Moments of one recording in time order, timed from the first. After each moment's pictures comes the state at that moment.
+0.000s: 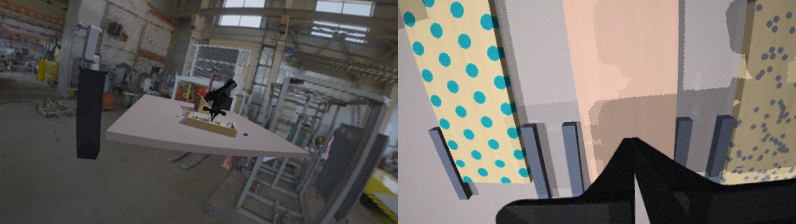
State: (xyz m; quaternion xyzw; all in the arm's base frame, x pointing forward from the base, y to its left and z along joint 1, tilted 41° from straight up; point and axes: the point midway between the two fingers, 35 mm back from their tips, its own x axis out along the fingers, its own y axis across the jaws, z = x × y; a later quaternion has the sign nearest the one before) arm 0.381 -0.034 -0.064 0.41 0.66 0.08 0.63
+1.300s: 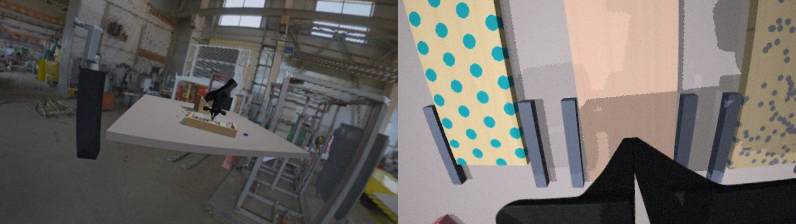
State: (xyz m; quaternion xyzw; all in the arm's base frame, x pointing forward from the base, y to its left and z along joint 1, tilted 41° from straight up) arm 0.367 -0.027 -0.060 0.40 0.65 0.08 0.63
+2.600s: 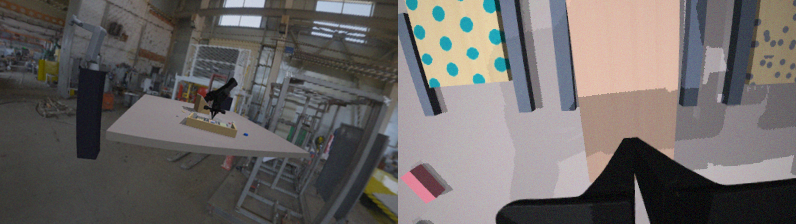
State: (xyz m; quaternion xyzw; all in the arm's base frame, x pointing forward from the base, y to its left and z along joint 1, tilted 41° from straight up) arm 0.317 -0.001 -0.048 0.41 0.65 0.08 0.63
